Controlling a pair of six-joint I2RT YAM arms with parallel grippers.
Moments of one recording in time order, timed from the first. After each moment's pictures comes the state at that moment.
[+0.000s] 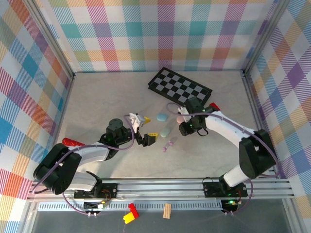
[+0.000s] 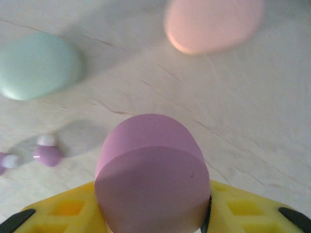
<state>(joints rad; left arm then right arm) -0.53 1.34 0.39 0.78 0.58 -0.12 0.52 1.50 1.01 -0.71 -0.08 -0.04</state>
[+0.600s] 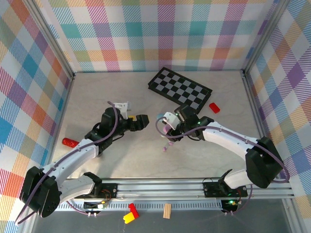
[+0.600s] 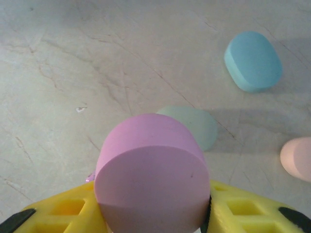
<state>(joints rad) -0.52 1.09 0.69 -0.06 0.22 -0.61 0.72 1.41 0.93 -0.47 -0.17 -0.25</state>
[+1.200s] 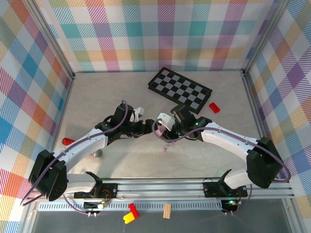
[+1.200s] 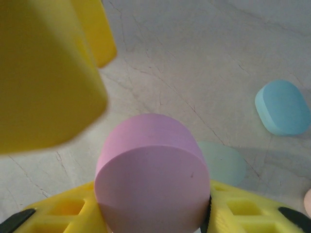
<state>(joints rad) -0.60 1.28 0.82 -0.26 0.50 -0.81 0.77 1.41 0.96 -0.43 -0.24 -0.28</state>
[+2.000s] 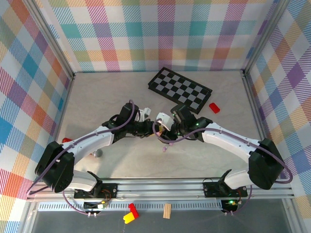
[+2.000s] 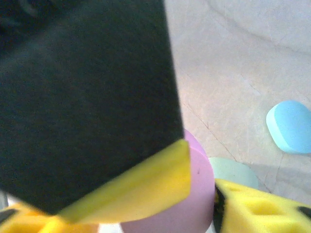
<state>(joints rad) -0.63 1.38 0.83 -0.13 0.61 -0.90 0.79 1.37 0.96 -0.41 -0.29 -0.26</state>
